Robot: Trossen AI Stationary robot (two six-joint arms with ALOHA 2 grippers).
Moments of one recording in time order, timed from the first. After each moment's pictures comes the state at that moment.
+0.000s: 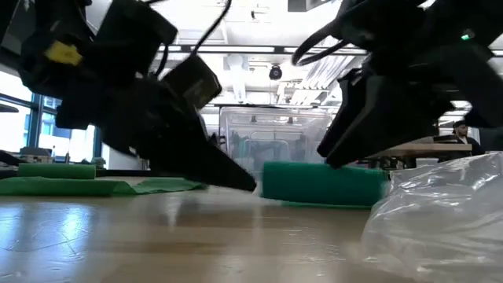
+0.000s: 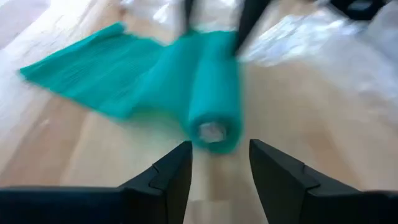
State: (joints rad) left arm -0.33 2.00 0.67 0.91 -0.15 -0.23; right arm 0.53 1.81 0.95 -0.10 0.55 0.26
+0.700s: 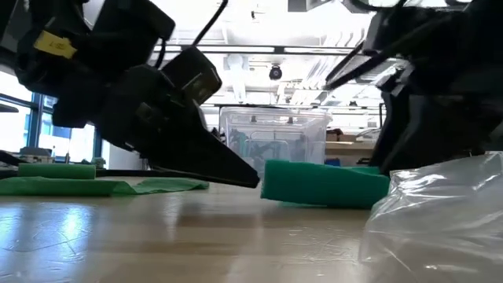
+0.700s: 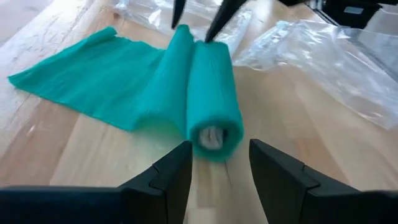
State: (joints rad) left arm -0.33 2.02 0.68 0.91 -0.16 -0.23; right arm 0.61 1.82 1.00 -0.43 0.59 0.55
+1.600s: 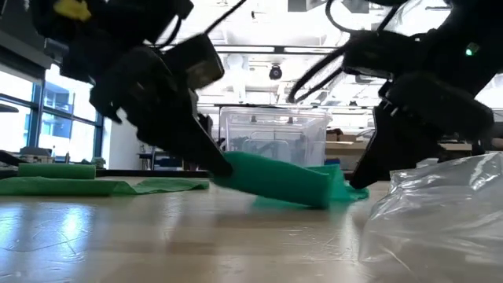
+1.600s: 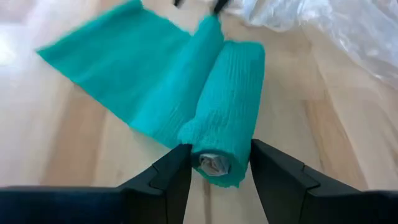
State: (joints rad) left arm -0.32 1.79 0.76 0.35 -0.15 -0.23; right arm 0.57 1.87 1.03 -0.41 0.61 0.82
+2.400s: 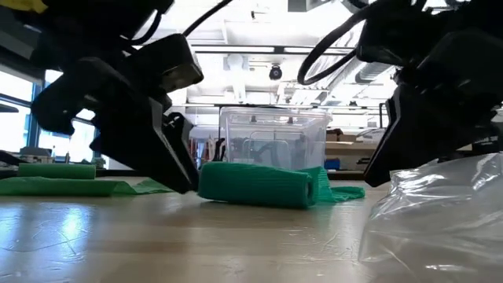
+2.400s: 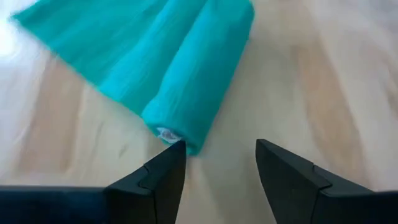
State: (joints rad) left arm -0.39 1.79 0.75 0.26 -0.20 -0.23; right arm 0.63 1.87 1.04 -0.37 0.59 0.85
